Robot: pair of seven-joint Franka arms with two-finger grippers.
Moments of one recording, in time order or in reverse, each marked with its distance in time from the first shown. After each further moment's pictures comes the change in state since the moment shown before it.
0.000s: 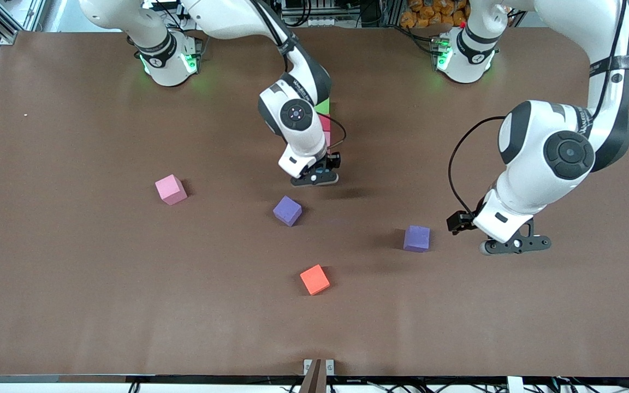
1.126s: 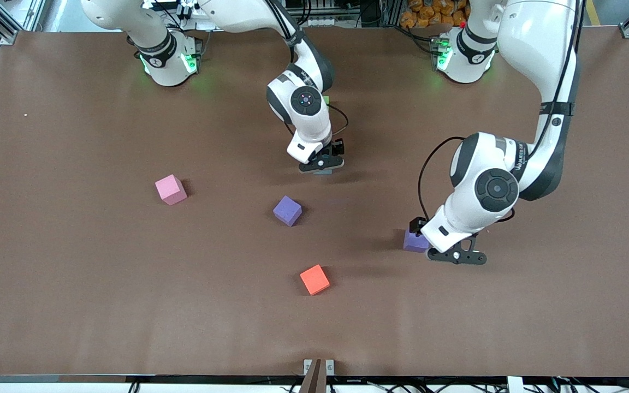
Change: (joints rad) left arm -0.027 0.164 -0.075 0.063 0.000 0.029 0.110; right arm 0.060 -0.001 0.000 -0.067 0.000 0.055 0.007
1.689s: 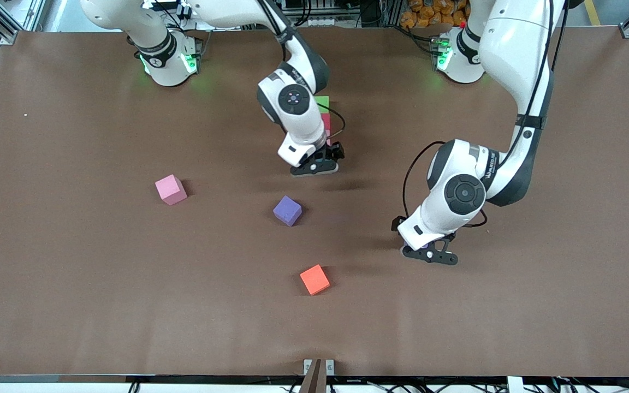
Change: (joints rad) left arm -0.030 0.066 -0.008 0.001 0.000 0.063 0.040; right arm -0.083 -0.098 -0.015 -0.007 0.001 -0.014 0.010
